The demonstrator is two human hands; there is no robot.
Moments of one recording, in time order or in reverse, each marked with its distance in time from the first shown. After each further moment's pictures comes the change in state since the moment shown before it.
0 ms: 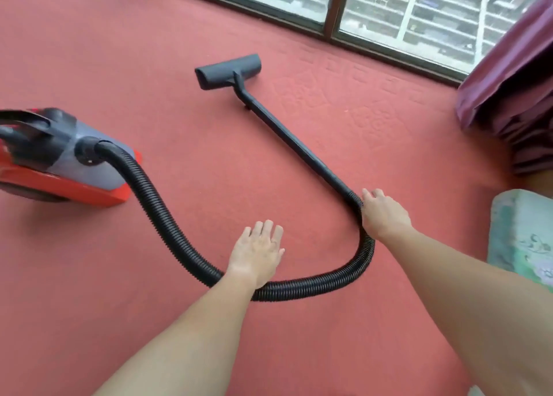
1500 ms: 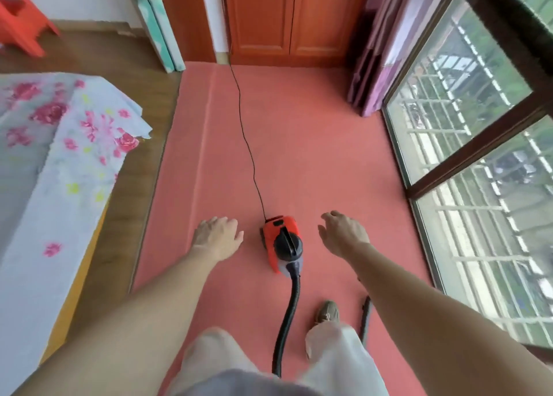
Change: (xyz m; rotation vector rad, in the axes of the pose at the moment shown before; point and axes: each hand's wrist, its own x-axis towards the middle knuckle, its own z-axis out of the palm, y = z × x) left_hand -0.377 -0.360 -0.535 -0.588 -0.045 -1.328; right_hand -0.172 -0.518 -0.676 -0.367 0.039 -1.212
